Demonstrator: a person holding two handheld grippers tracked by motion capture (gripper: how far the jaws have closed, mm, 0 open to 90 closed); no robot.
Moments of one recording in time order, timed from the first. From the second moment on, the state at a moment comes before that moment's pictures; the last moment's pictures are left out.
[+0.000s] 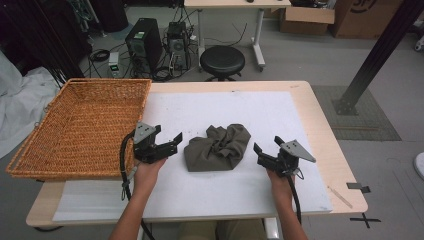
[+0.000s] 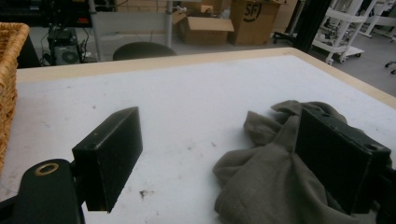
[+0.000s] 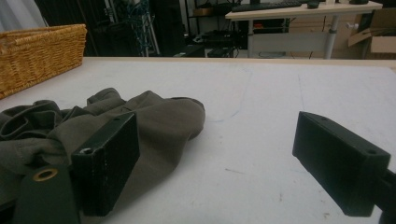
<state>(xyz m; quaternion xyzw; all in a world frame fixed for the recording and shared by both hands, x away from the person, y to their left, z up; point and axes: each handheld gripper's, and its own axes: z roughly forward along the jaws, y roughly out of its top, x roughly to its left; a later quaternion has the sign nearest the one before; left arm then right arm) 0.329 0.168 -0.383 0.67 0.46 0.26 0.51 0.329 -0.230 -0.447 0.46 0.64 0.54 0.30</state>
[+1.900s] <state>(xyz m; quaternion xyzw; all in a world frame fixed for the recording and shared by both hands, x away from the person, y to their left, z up) 0.342 0.159 -0.414 0.73 0.45 0.16 0.49 0.420 -0.182 -0.428 0.40 0.82 0.35 0.22</state>
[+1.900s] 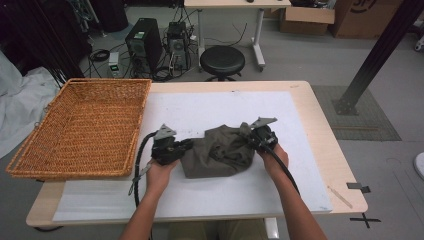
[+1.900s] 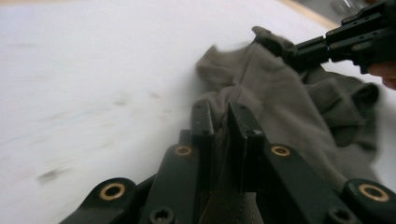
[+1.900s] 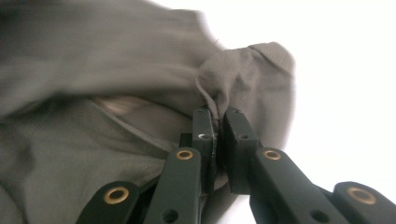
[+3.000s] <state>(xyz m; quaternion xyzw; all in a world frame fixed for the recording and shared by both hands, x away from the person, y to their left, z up) 0.327 0.174 -0.432 0.72 0.49 0.16 0.47 0.378 -0.131 -0.430 0.41 0.75 0.51 0.08</state>
